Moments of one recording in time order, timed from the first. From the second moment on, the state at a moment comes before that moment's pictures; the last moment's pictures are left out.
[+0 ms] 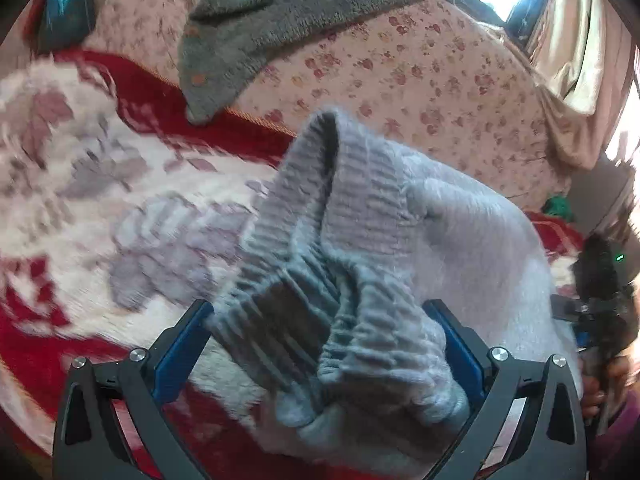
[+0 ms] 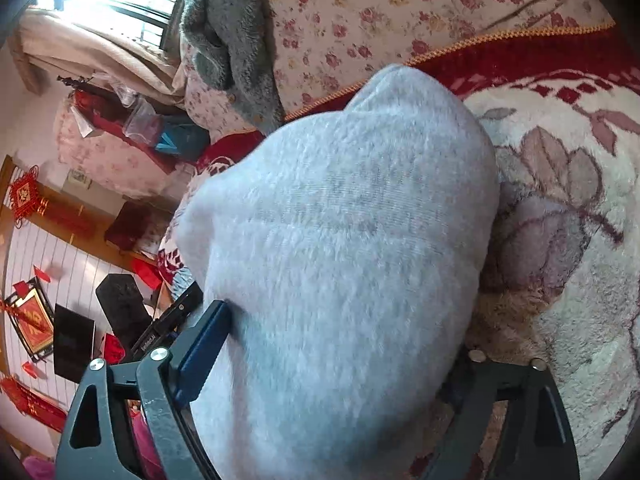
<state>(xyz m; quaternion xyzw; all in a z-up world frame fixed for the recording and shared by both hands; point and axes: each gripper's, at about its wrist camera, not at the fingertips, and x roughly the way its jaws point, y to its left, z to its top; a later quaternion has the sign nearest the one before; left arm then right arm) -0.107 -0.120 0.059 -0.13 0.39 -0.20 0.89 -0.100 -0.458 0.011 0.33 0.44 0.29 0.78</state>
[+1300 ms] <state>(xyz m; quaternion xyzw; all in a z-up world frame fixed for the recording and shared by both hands) -0.136 -0.368 0.054 -0.10 0.40 -0.30 0.86 -0.155 -0.663 0.006 0.33 0.42 0.20 0.82</state>
